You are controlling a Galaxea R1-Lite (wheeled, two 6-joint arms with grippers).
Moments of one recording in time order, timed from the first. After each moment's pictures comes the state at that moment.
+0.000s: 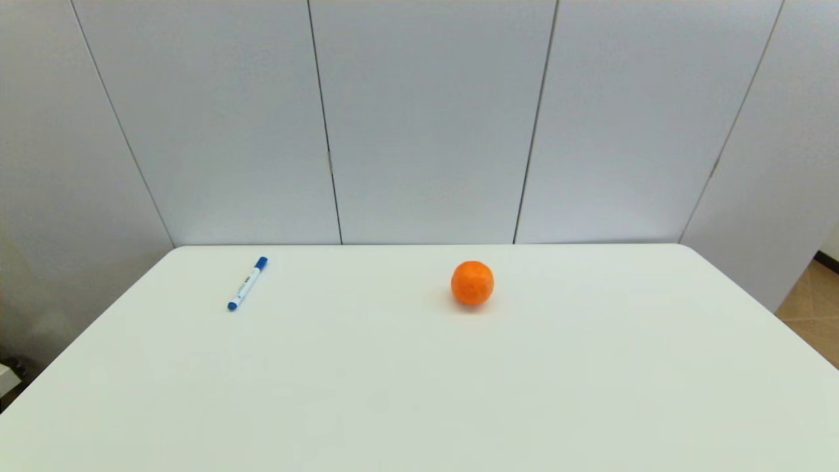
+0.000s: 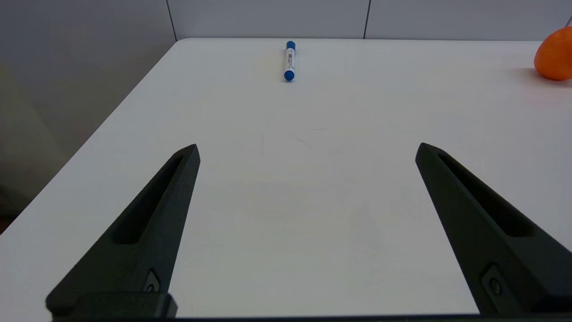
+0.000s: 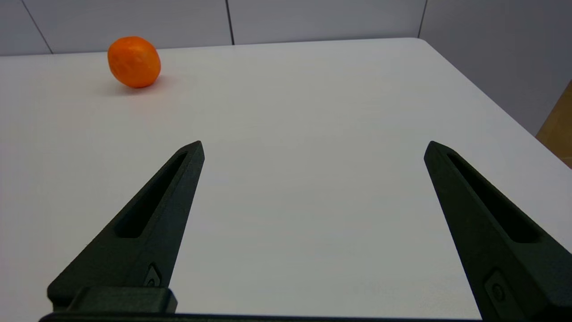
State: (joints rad) left arm -0.01 0.00 0.00 0.00 0.01 0.02; right arm 0.00 0.00 0.00 0.00 -0.03 0.03
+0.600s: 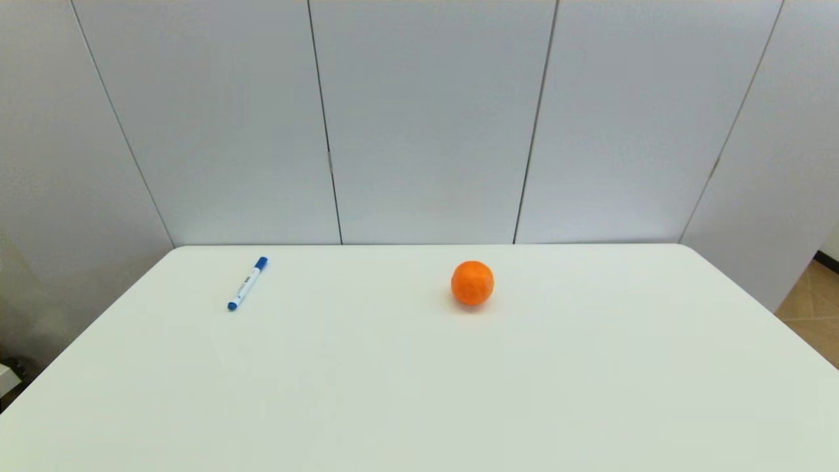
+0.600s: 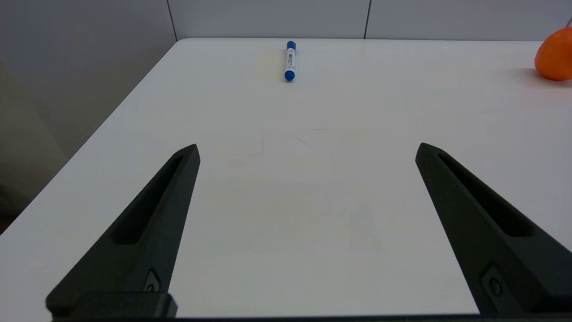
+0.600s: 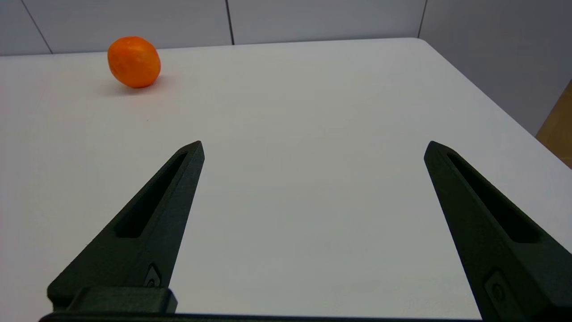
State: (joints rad) left arm -0.01 0.00 0.00 0.00 0.01 0.02; right arm 0.00 0.00 0.00 0.00 -0.03 0.03
